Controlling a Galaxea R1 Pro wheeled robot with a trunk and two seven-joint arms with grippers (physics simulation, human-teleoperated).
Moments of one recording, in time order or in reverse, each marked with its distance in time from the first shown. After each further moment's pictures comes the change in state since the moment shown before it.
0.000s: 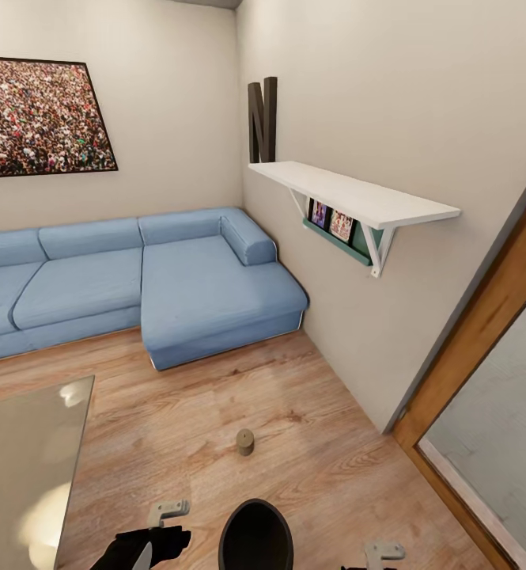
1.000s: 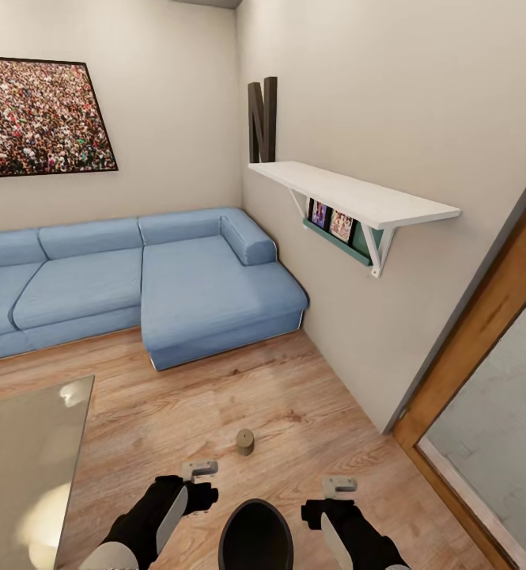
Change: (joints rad) left arm -0.157 -0.097 -0.019 0.013 -0.016 0.143 0.063; right arm -0.248 0.134 0.011 0.056 -0.026 0.254 -0.102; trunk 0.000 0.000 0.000
